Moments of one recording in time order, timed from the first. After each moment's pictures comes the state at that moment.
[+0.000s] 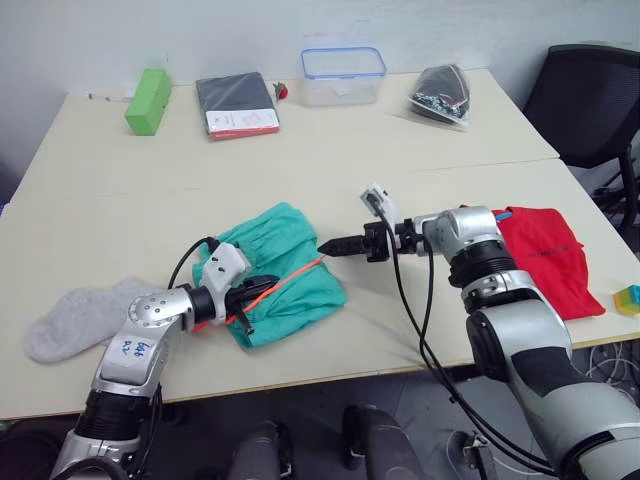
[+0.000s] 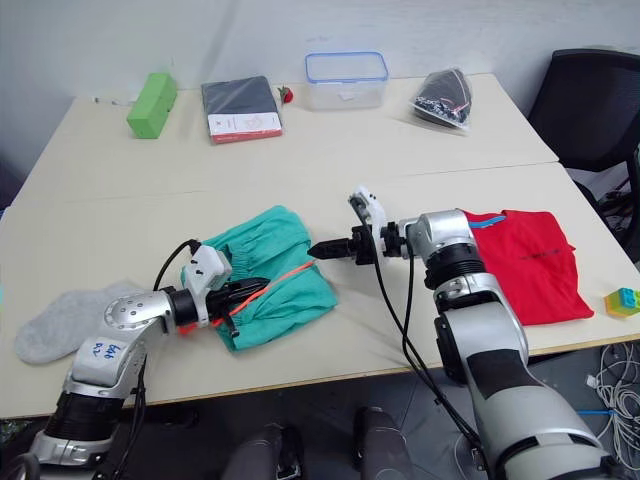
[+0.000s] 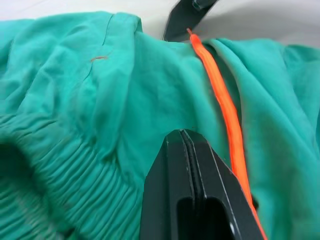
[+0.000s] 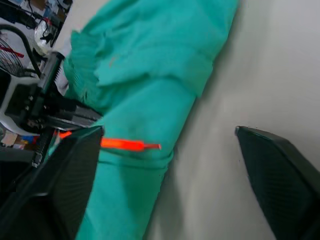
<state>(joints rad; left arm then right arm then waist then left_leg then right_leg) -0.24 0.56 0.00 -0.14 -0.26 0.39 -0.77 -1.15 -0.27 0.08 0.94 0.27 0.92 1.15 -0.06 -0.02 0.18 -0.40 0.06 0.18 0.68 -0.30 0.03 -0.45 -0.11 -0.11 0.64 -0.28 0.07</state>
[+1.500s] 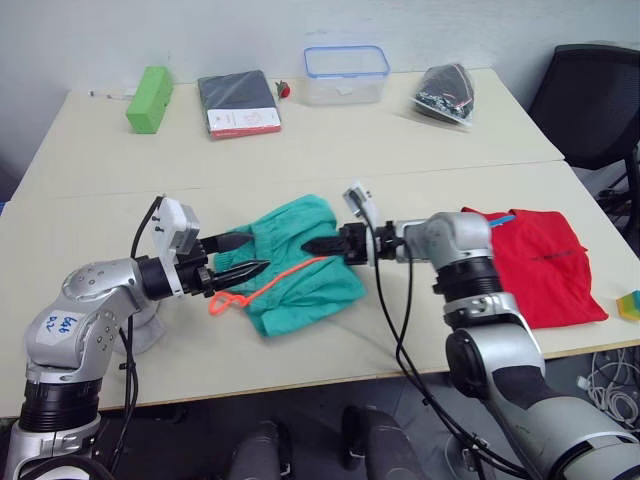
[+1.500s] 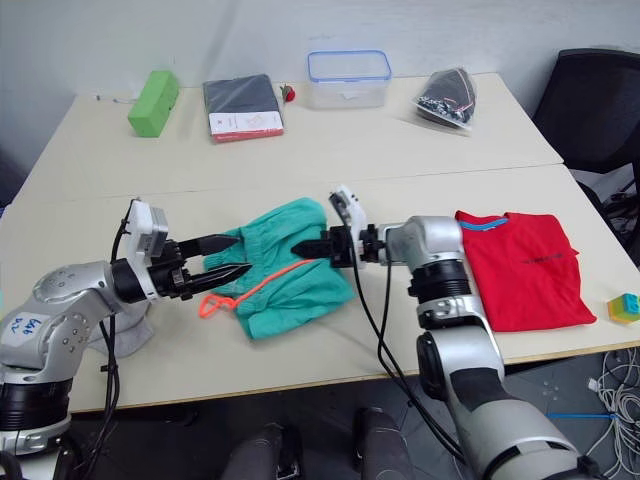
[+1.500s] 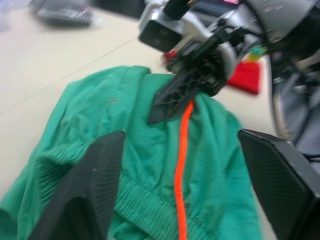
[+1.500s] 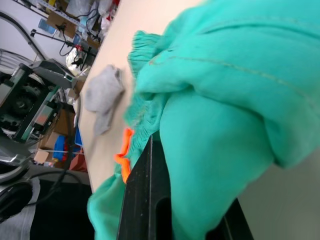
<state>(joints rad) -0.42 0.69 0.17 -0.32 -0.72 0.73 -0.91 -0.96 -0.29 -0.15 0.23 0.49 1.42 0.90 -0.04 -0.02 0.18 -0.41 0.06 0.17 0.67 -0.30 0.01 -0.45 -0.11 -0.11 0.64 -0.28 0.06</state>
